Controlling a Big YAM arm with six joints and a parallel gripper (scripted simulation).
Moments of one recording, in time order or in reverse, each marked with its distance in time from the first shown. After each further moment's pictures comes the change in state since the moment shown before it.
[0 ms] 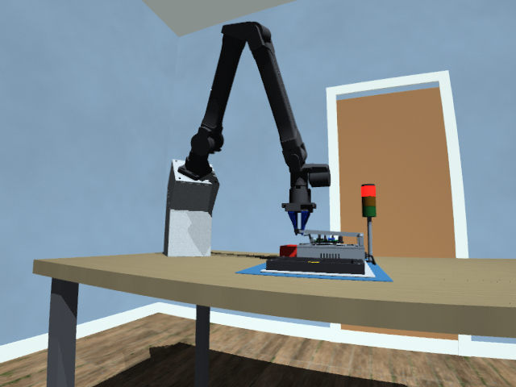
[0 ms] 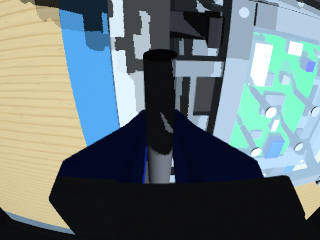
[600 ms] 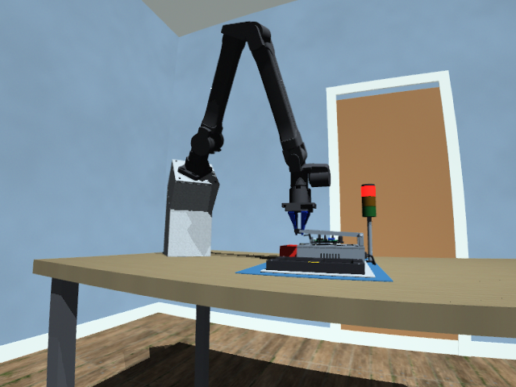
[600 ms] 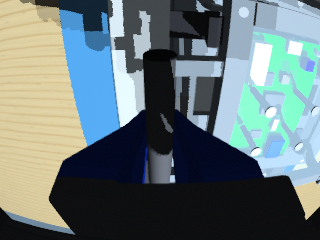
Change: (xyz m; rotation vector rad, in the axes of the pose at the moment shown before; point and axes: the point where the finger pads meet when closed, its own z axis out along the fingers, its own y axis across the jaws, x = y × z) arm 0.000 0.000 0.000 -0.001 -0.001 0.002
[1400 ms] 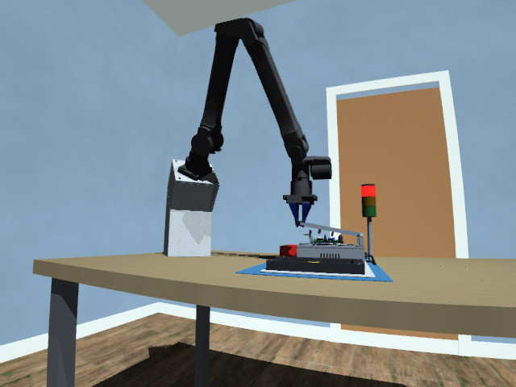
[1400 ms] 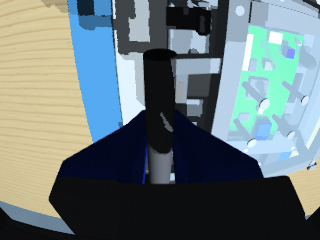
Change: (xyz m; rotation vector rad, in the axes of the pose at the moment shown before) arm 0.000 -0.003 -0.025 -0.009 -0.003 0.000
